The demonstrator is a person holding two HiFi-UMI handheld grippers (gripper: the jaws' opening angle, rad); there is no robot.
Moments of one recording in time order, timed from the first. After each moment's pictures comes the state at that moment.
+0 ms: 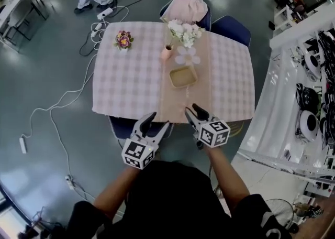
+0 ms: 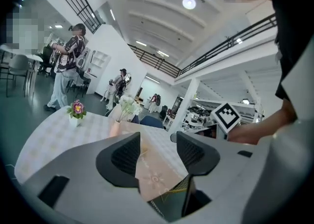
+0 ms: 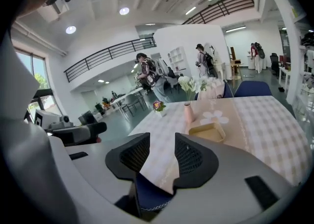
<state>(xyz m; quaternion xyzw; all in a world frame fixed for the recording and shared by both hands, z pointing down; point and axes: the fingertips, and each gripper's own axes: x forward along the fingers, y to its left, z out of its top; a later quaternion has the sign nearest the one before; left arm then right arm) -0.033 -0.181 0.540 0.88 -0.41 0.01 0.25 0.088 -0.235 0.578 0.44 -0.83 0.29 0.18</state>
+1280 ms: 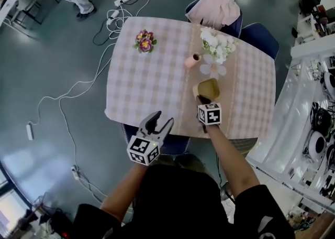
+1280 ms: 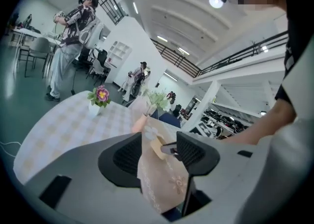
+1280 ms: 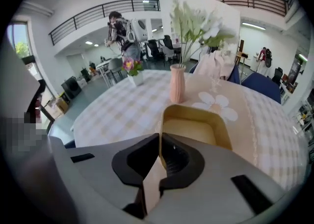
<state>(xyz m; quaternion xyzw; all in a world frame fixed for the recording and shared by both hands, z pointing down) -0.108 -0.273 0.623 0.82 -0.47 0.01 0.34 0.059 -0.375 0.776 0.43 -0.77 0.28 0.38</state>
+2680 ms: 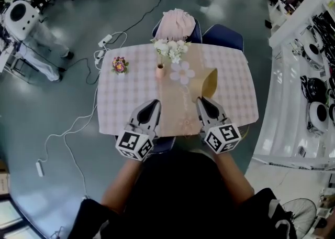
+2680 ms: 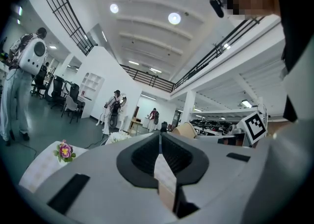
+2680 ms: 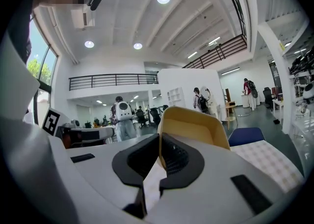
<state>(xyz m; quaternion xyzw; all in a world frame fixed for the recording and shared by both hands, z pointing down) -0.019 -0.279 0.434 0.89 -0.43 -0.06 0.16 0.133 -0.285 0.435 0.51 -0.85 0.13 0.02</state>
